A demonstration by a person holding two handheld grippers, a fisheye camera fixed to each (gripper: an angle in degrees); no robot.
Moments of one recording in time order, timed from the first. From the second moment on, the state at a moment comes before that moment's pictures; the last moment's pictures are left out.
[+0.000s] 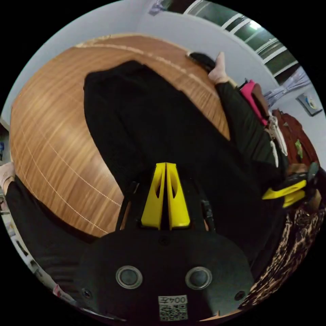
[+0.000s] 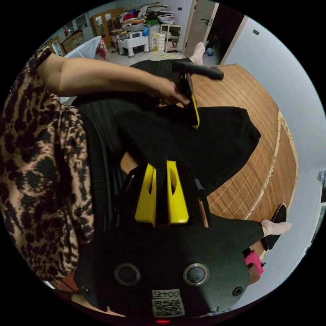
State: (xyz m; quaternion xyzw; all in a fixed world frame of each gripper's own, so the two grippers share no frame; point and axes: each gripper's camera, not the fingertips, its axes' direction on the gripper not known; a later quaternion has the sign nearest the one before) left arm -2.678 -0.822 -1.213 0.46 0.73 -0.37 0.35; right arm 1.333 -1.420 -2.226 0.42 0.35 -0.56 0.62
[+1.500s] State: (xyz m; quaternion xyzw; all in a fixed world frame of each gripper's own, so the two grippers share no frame) left arm -2.499 -0.797 -1.004 0.37 0.71 -0.60 0.05; right arm 1.214 -1.853 -2.692 0.18 0.43 -0.56 0.68
